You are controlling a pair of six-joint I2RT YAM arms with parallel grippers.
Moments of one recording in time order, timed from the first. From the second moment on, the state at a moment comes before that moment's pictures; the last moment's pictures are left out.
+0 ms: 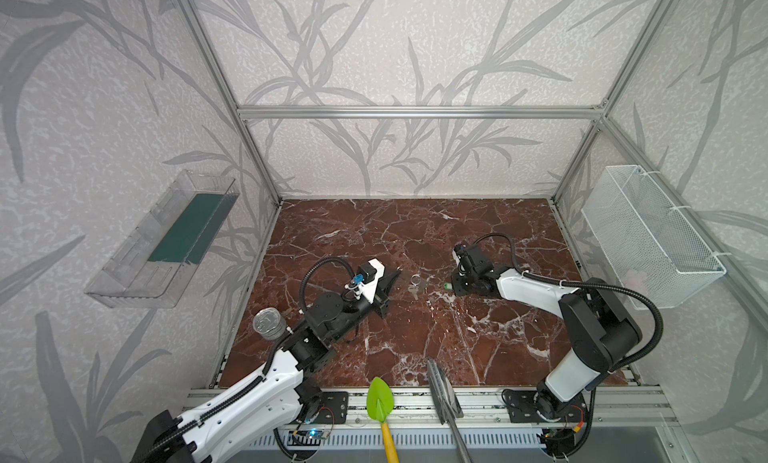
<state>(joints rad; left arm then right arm) -0.74 0.76 0.42 0.40 0.06 -0.02 0.53 1.68 0.92 -0.28 0.06 0.28</state>
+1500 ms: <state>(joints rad) -0.74 0.79 0.42 0.39 0.07 -0.02 0.52 1.44 0.80 -0.30 0.09 0.27</state>
